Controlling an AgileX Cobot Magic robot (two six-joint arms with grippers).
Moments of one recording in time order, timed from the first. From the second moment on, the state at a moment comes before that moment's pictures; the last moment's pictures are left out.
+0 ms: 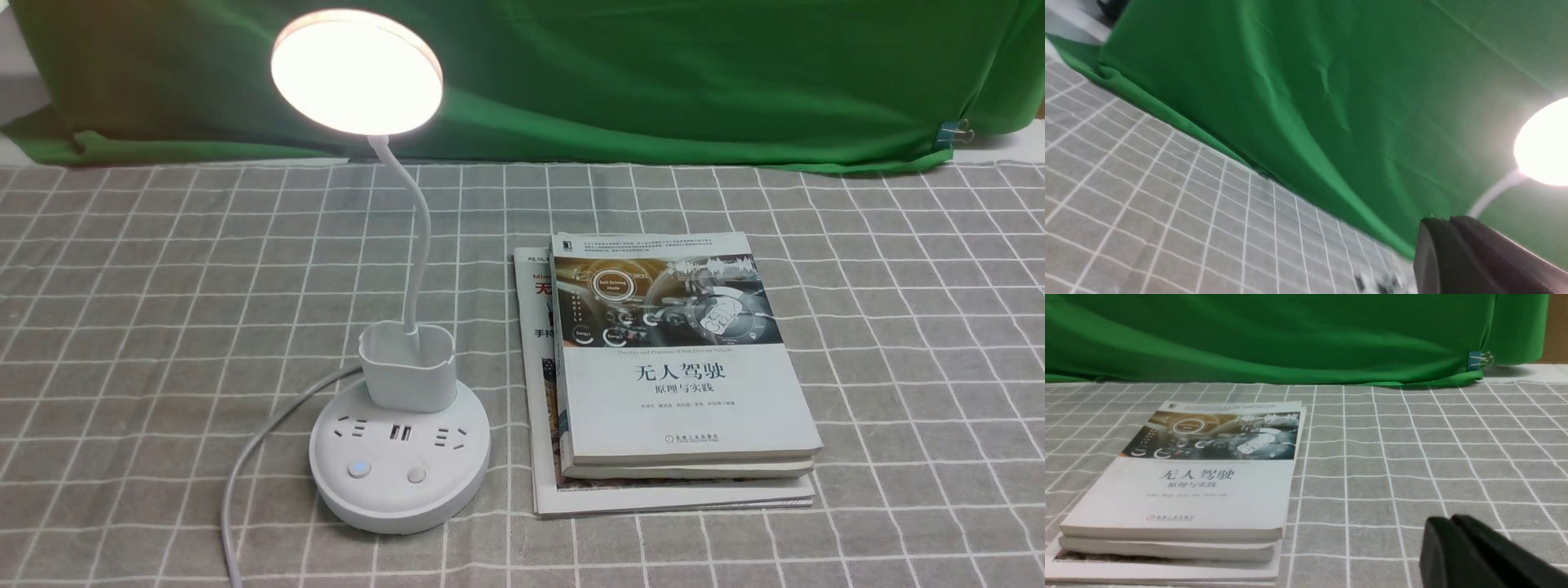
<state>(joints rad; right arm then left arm) 0.12 -0.01 0.01 0.04 0.21 -0.02 -0.02 0.04 -0.15 -0.24 0.15 -0.30</state>
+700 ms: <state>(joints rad) 0.12 -0.01 0.01 0.04 0.21 -0.02 -0.21 1.19 -0.81 -0.20 0.88 0.10</state>
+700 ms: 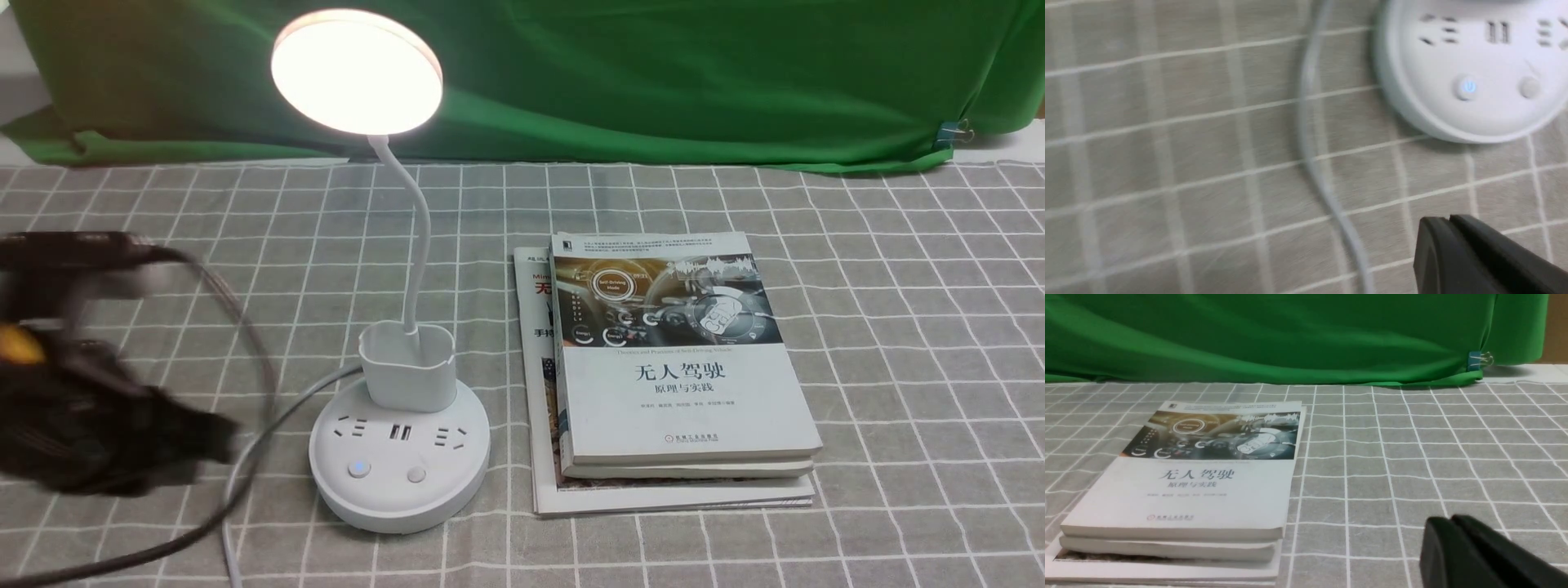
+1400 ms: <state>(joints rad) 0.12 -0.01 0.01 0.04 0.21 -0.02 -0.56 1.69 -1.15 -0.08 0.89 -0.10</state>
